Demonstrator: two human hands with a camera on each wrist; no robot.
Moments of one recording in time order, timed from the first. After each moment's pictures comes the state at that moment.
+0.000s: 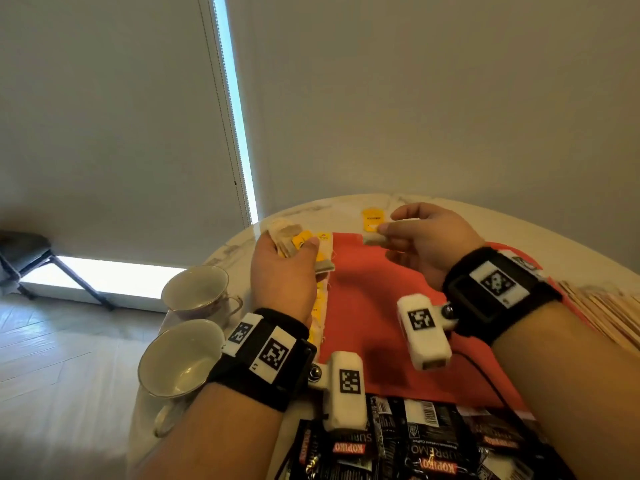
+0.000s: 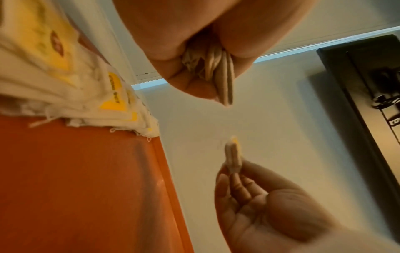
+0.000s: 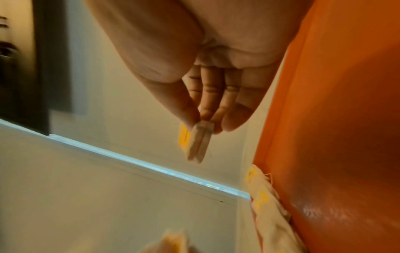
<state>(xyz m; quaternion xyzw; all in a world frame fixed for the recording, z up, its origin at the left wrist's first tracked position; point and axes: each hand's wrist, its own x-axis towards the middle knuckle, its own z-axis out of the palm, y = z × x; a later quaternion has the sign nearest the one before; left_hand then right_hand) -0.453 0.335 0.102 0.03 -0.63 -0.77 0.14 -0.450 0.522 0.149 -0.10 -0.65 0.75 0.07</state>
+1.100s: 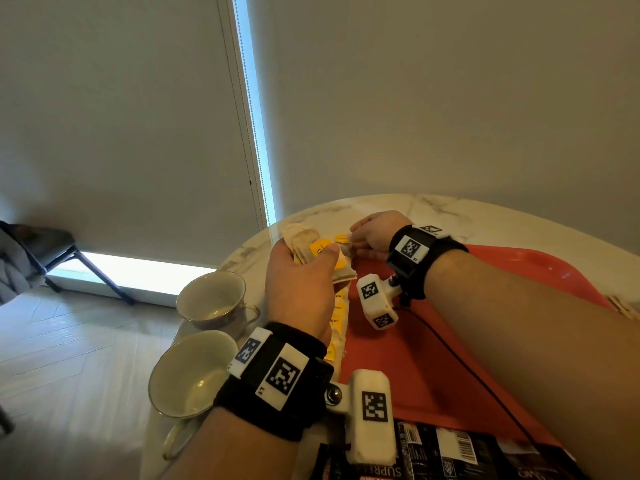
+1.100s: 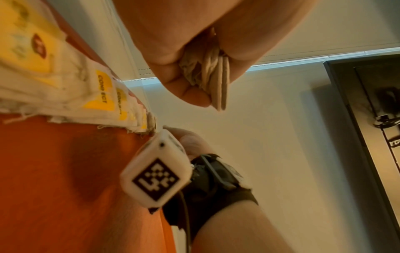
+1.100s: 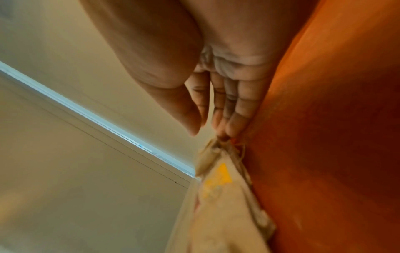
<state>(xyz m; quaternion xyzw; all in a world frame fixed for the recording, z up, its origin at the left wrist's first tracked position) -0.461 0.330 0.098 0.06 -0.61 -0.78 0.09 -0.572 0.485 0.110 -0.14 -0.80 0.58 -0.05</state>
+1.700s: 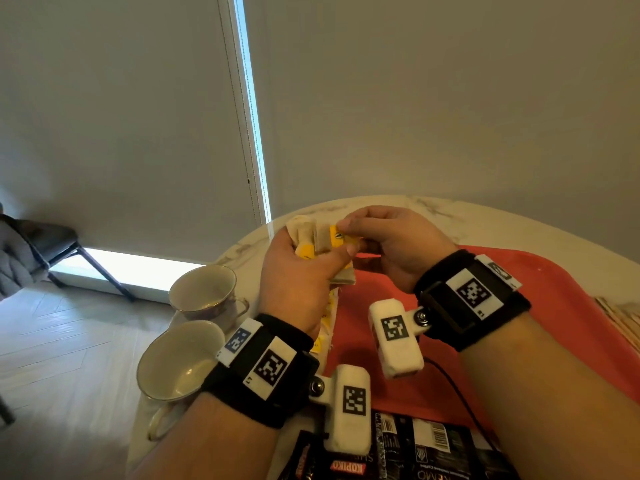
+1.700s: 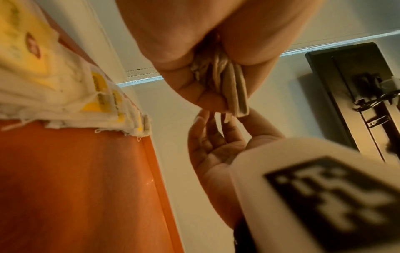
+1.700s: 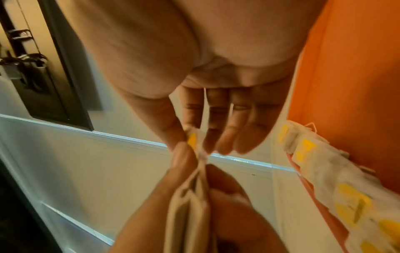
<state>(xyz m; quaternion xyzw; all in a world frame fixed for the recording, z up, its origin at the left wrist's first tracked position) -0.451 0.335 0.105 -0.07 -0.61 -0.78 0.08 -0.470 0.479 0.151 0.02 -0.67 0.74 -0.06</state>
